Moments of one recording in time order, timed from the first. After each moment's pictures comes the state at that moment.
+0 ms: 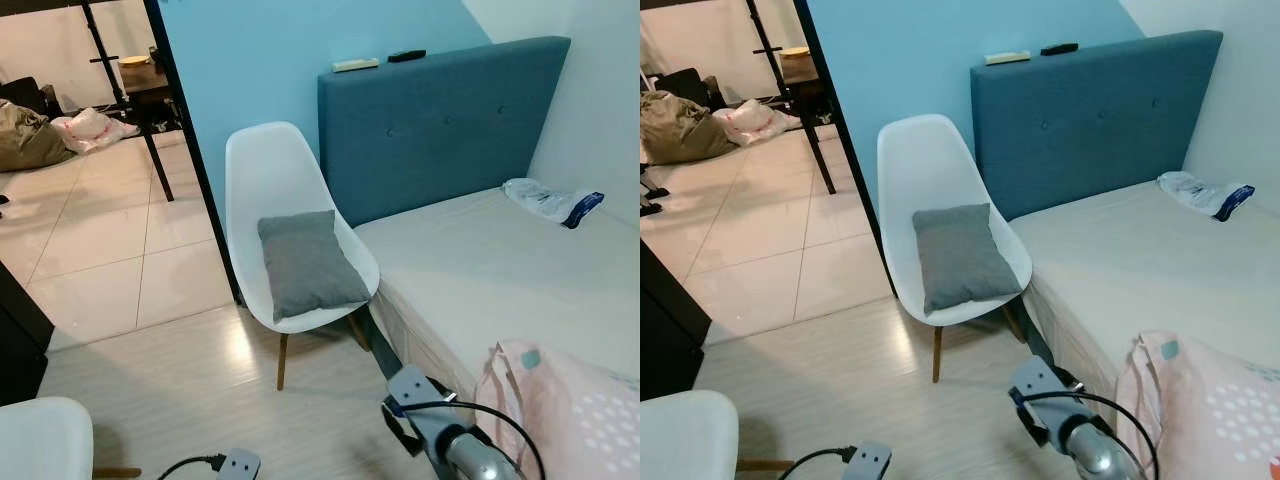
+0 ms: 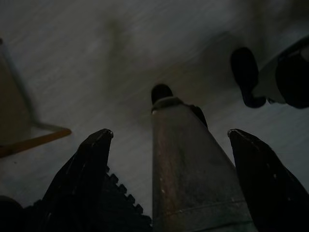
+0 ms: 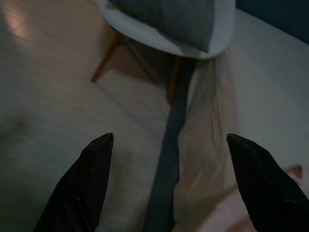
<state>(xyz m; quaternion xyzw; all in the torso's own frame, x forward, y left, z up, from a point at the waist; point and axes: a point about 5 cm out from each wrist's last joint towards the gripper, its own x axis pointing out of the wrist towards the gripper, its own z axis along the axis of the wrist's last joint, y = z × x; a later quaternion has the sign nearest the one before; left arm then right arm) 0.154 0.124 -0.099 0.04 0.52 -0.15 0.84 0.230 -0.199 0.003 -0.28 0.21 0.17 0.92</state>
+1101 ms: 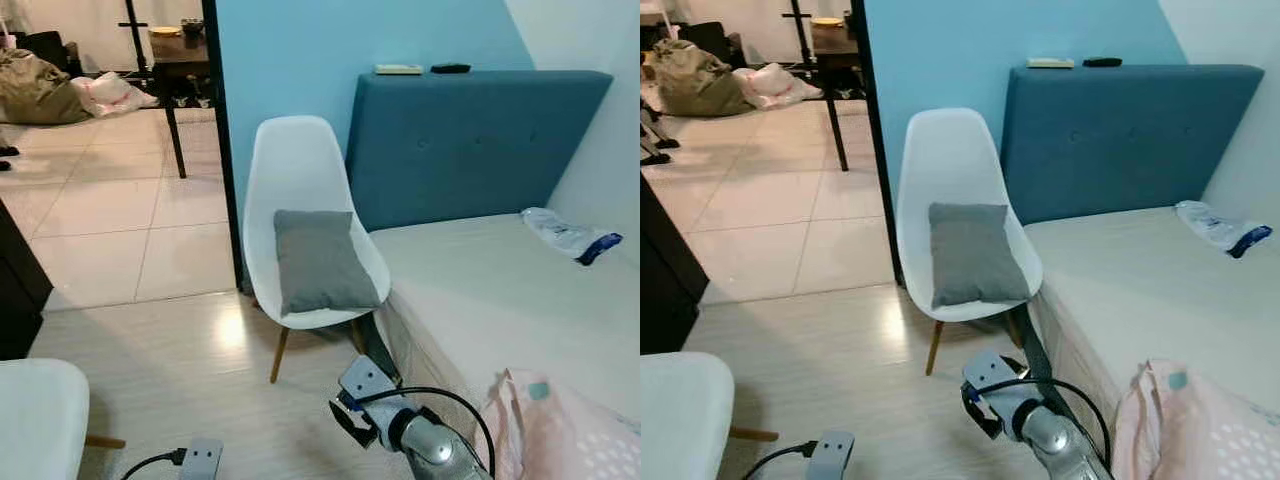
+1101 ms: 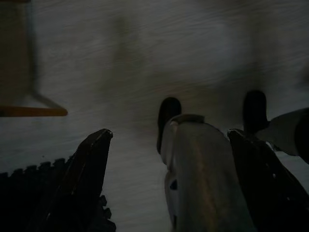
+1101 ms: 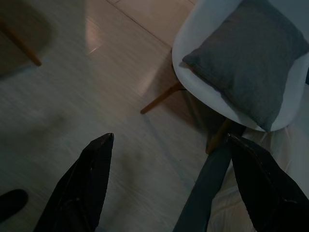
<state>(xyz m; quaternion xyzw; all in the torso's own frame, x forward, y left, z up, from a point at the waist) 0.169 0.165 -0.093 0.02 0.50 -0.02 0.87 0.253 -0.127 0.012 -0.24 0.17 0.30 0.91</state>
